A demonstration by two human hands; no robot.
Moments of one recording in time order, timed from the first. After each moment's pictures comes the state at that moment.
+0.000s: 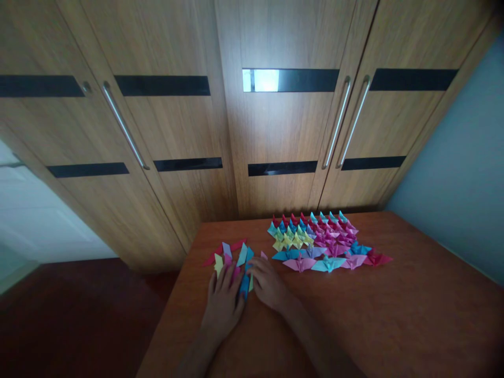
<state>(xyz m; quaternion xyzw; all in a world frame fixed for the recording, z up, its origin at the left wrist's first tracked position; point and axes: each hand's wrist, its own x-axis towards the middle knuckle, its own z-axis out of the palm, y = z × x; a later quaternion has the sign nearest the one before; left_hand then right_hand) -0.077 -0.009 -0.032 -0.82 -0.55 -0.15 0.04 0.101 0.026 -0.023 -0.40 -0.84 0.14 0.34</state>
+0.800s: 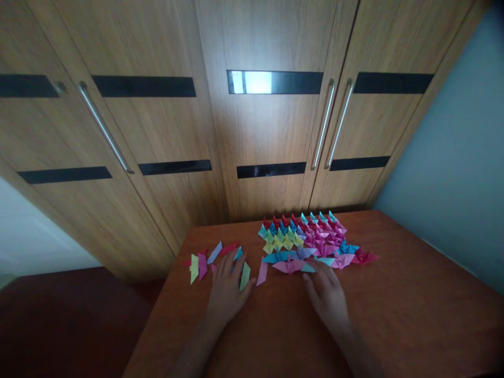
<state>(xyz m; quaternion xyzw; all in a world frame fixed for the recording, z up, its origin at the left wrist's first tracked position) -0.030 0.023 0.003 -0.81 -0.54 -0.24 0.03 0.247 -0.022 -0.024 -0.60 -0.67 -0.03 0.43</state>
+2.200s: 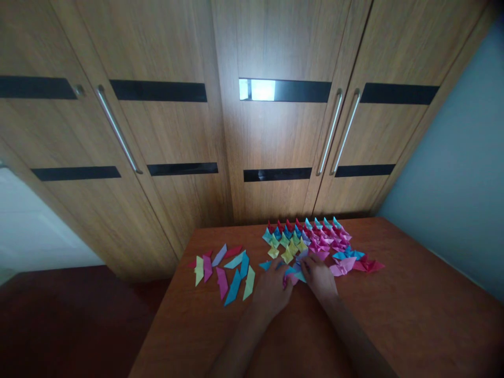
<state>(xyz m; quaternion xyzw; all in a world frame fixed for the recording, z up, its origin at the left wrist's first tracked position) 0.070 0.023 0.018 -0.83 -0.48 -0.21 -0.17 0.244 0.040 -0.031 -0.69 -0.69 -0.01 0.23</state>
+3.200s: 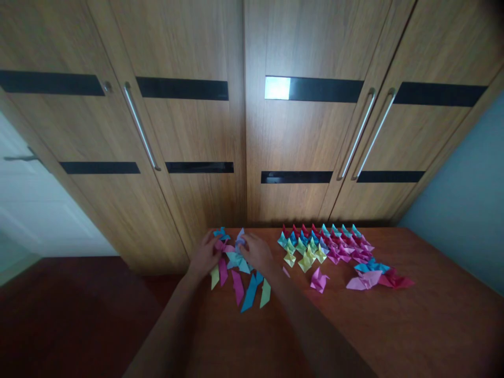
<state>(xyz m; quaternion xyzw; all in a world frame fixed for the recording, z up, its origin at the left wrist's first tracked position) -0.163 0.125 0.017 -0.77 -0.58 -0.27 -0.05 0.040 0.131 0.021 -0.51 -0.79 0.12 0.32</state>
